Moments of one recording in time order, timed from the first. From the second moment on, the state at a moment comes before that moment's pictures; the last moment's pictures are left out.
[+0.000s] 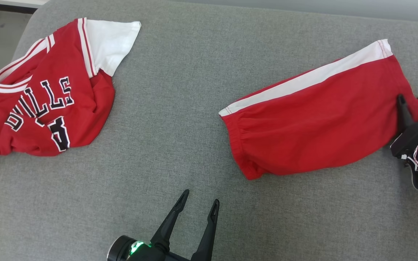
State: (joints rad) left arm -0.13 0.07 -0.52 -0.11 -0.19 0.15 -0.26; right arm -0.89 -0.53 0.69 1.05 0.89 0.13 -0.25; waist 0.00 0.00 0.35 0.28
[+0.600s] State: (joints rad) left arm -0.12 0.05 -0.50 -0.10 -0.19 0.15 -0.26; right arm -0.82 -0.51 0.61 0.96 0.98 0.13 -0.26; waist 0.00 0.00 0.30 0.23
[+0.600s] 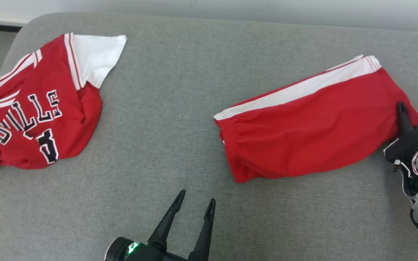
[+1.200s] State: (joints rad) left arm -0.08 0.05 -0.47 -0.10 -0.18 0.14 -0.26; right arm -0.53 -0.49 0.30 0.82 0.82 0.13 -0.26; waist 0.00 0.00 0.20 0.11
